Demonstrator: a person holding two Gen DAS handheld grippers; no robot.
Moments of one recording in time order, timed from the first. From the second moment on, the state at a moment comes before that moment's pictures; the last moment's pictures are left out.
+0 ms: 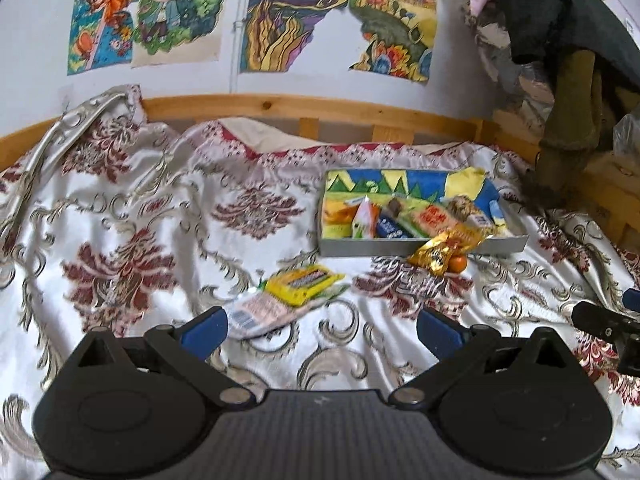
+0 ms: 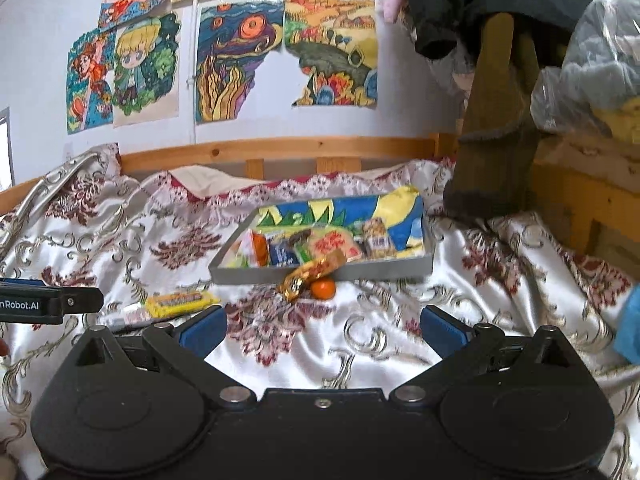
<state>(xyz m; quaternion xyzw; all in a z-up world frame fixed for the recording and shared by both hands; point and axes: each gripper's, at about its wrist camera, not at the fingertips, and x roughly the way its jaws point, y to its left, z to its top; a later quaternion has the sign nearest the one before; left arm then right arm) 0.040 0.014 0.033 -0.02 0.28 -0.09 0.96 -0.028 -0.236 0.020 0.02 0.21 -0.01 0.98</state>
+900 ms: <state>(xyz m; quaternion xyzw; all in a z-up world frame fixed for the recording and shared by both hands) 0.037 0.014 0.008 0.02 0.32 -0.07 0.94 -0.021 -0.230 -0.009 0.03 0.27 0.01 0.96</state>
